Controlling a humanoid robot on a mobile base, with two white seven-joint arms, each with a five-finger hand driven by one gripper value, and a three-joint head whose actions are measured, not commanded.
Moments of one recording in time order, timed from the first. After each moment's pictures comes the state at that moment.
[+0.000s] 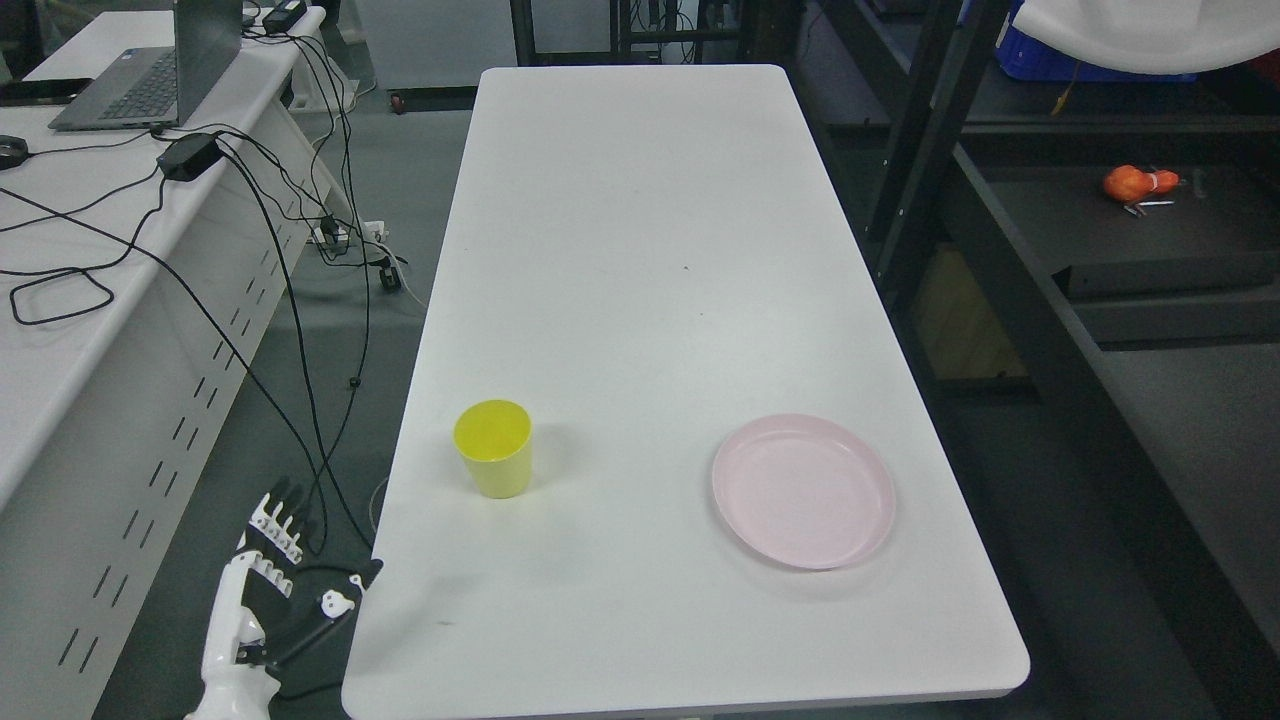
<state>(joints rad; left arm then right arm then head) 0.19 0.04 0.14 -1.76 0.21 -0.15 -0.02 0.00 0.00 0.00 -0.24 0.00 0.09 -0.12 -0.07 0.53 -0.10</state>
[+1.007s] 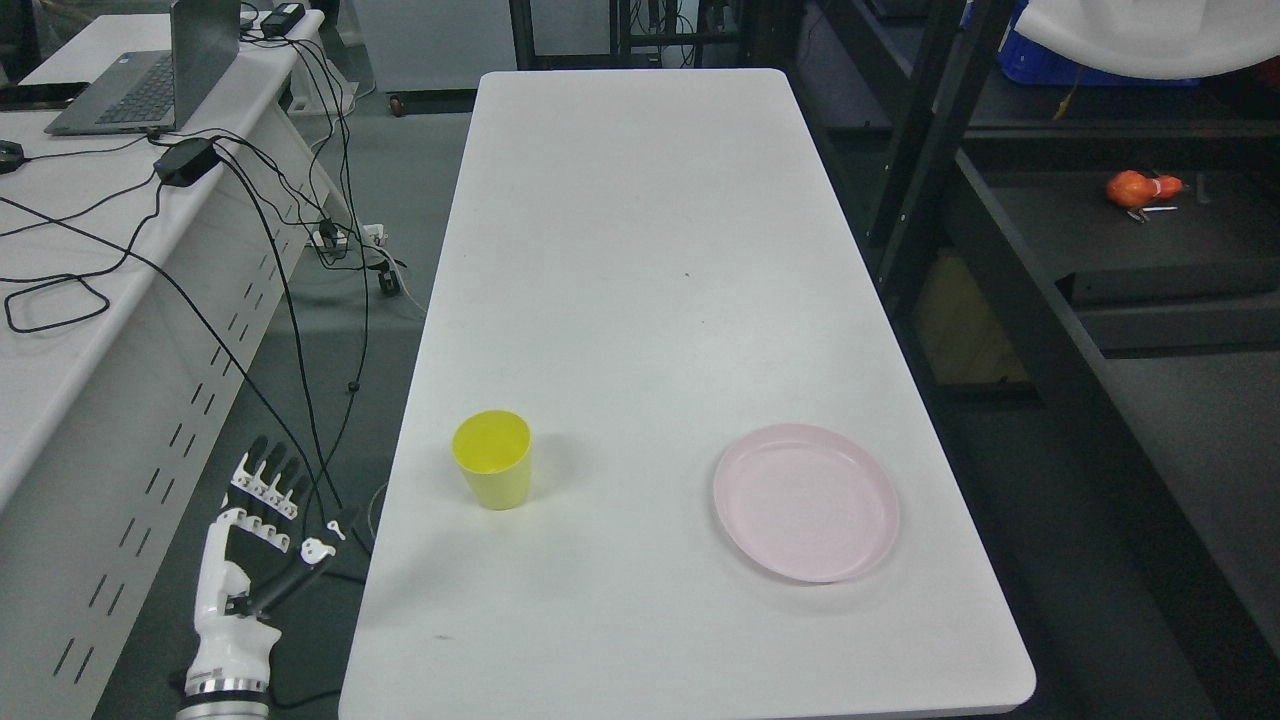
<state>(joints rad) 0.06 0.07 0.11 -1.66 0.42 -0.16 -0.02 0.00 0.00 0.00 -0.24 0.00 0.09 -0.12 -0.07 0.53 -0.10</state>
